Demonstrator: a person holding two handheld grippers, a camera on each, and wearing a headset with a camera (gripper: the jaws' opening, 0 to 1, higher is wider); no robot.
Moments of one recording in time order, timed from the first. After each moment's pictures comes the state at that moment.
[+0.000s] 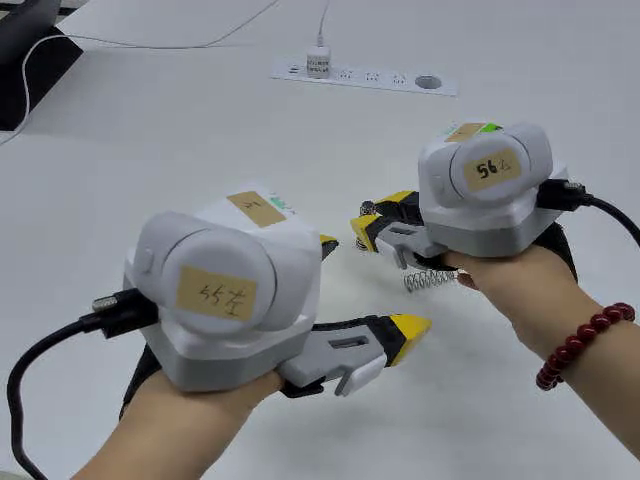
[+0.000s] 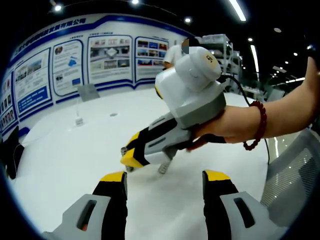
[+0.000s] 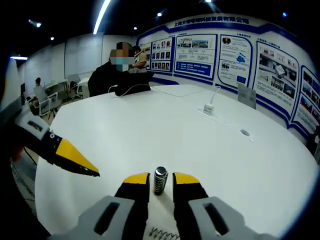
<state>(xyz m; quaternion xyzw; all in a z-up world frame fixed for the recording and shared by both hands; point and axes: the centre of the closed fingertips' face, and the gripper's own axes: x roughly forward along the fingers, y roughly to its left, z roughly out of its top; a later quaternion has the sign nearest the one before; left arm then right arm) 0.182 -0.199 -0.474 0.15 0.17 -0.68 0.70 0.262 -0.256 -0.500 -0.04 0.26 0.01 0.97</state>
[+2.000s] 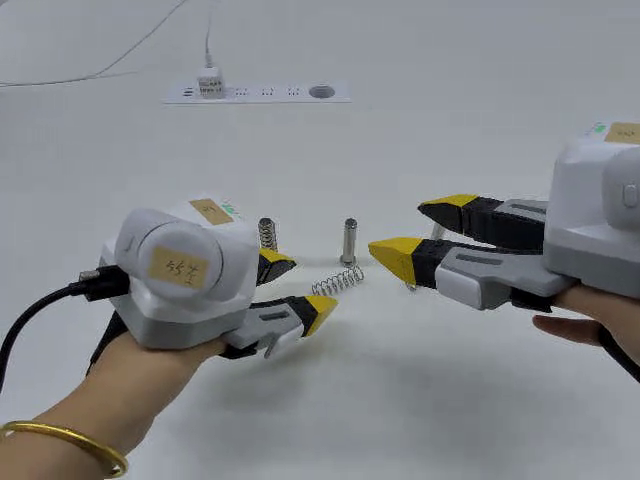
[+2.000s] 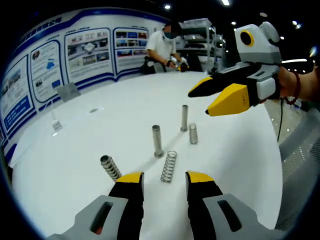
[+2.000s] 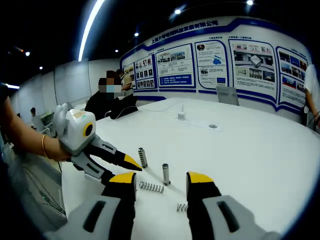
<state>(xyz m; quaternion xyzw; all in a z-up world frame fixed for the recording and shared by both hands) 0.187 -0.255 -0.520 0.22 0.17 -0.73 0.63 0.134 -0.294 -0.449 0.04 0.19 -0.03 0.98</state>
